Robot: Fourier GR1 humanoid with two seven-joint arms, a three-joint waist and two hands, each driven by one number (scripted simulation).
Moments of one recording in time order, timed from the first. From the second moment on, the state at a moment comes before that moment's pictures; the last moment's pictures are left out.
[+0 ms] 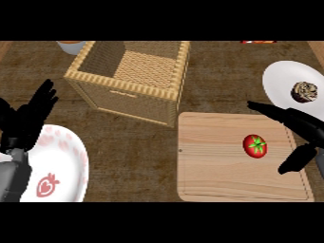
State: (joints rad) left arm -0.21 0.32 0.09 -1.35 0.14 0.00 0.20; right arm -0.29 -0.48 0.01 -1.21 0.67 0.54 -0.54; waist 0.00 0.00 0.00
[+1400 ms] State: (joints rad) left arm -0.21 0.27 0.14 -1.39 0.07 -0.04 0.22; right arm -0.26 -0.39 0.10 -1.16 0.94 0.35 -0.62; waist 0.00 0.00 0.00
